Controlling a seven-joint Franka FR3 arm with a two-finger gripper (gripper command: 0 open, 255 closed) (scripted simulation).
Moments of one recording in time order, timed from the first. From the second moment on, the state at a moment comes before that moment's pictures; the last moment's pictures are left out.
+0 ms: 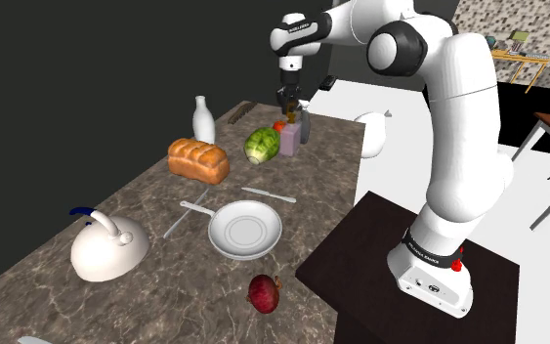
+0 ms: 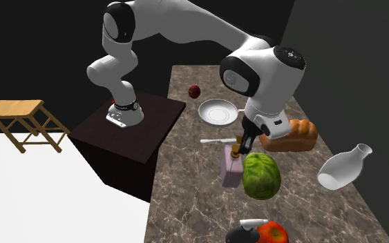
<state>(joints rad) -0.17 0.54 -0.15 -1.36 0.12 1.79 -0.31</state>
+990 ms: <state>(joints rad) -0.18 0.54 -0.15 -1.17 0.12 1.59 -0.30</state>
